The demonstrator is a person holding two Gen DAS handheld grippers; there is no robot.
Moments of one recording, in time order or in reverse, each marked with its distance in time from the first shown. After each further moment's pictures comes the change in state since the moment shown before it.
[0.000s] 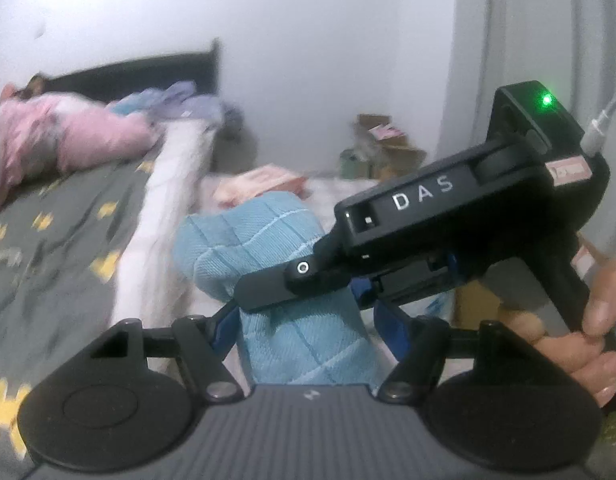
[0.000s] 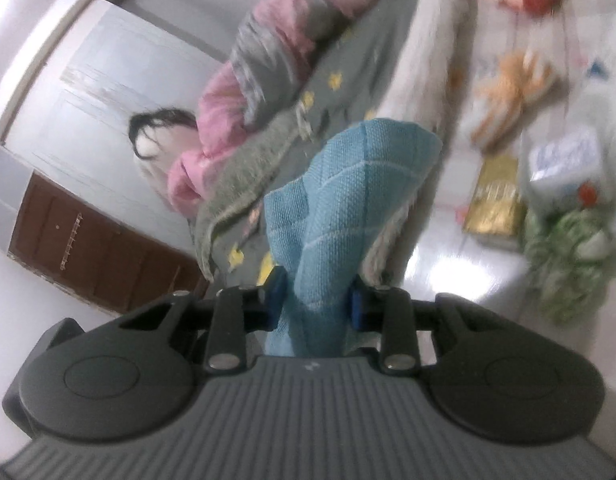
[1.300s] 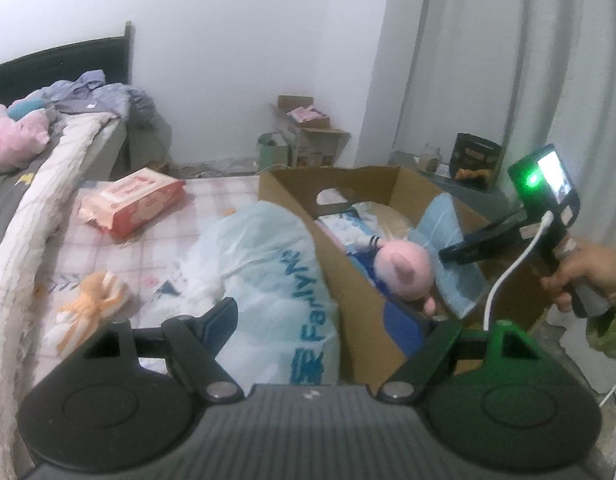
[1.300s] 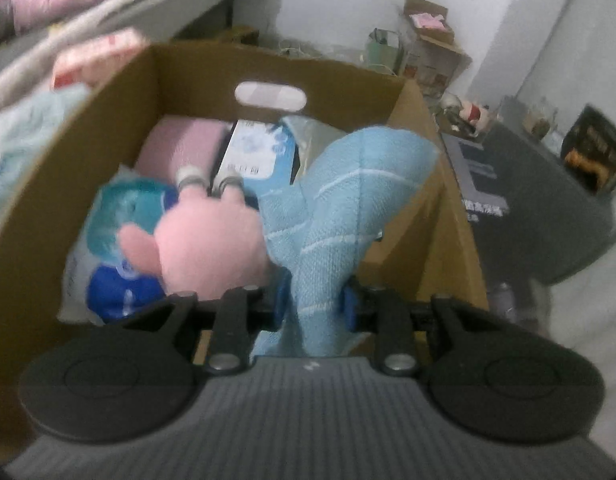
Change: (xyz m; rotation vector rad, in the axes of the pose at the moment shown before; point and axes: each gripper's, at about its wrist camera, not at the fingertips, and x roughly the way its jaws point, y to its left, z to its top) left arm 0.106 -0.085 0.055 0.031 0.074 -0.201; right arm -0.214 -0.205 0.060 -0.250 -0.077 -1.221
